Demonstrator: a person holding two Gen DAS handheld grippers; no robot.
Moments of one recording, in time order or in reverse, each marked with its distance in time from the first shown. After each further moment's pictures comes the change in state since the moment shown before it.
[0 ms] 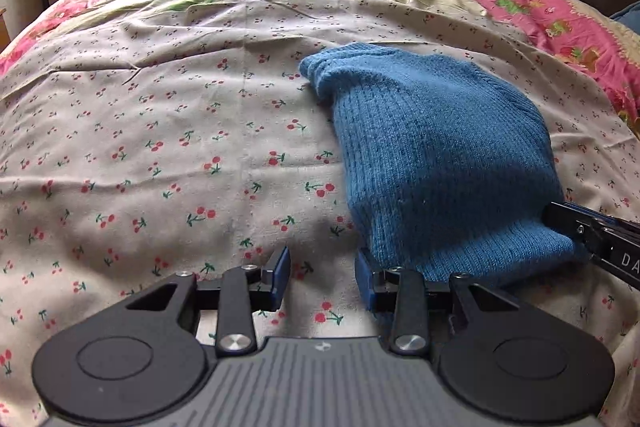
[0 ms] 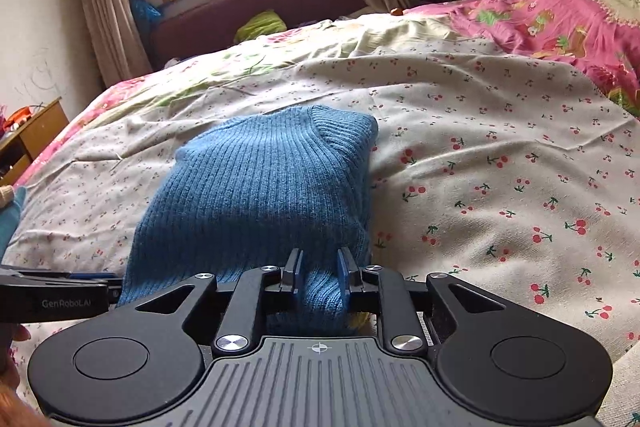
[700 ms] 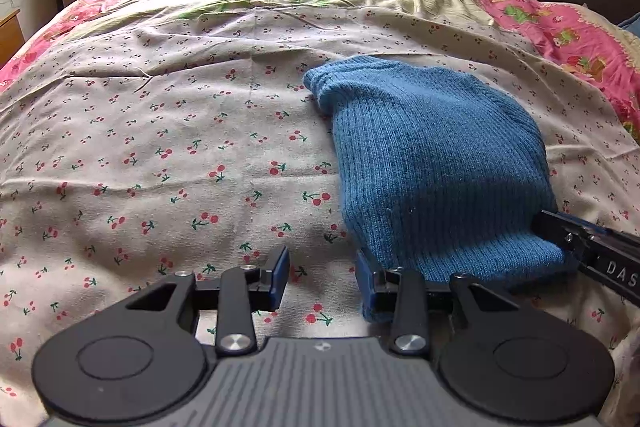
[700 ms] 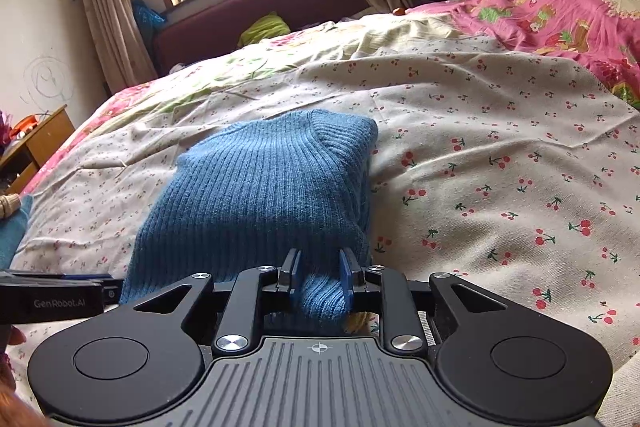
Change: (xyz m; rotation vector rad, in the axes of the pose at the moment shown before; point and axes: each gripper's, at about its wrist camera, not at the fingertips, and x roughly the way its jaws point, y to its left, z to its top) left arm -0.011 -0.011 0.004 -0.010 -0.012 0.039; right arm -0.002 -0.006 0.002 0.018 -0.011 0.025
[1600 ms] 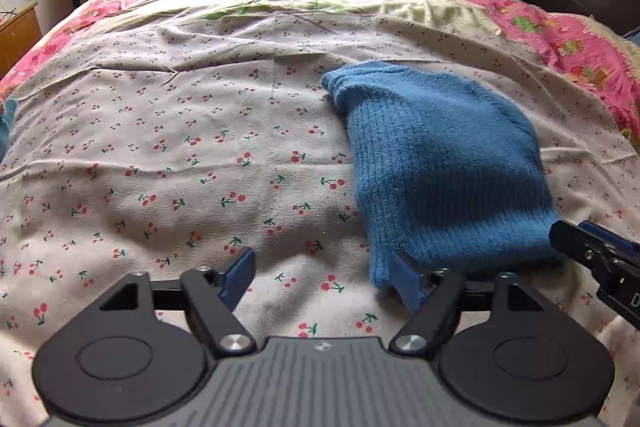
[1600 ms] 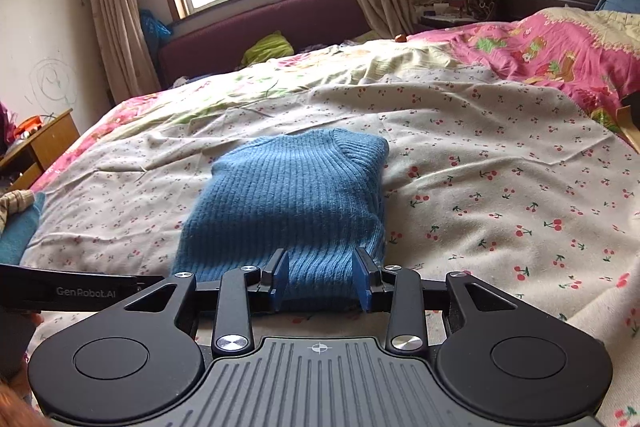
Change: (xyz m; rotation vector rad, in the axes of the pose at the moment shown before) left arm -0.032 0.007 -0.016 -0.041 -0.029 0.011; right arm -0.047 0.031 -0.015 -0.041 -0.062 -0.033
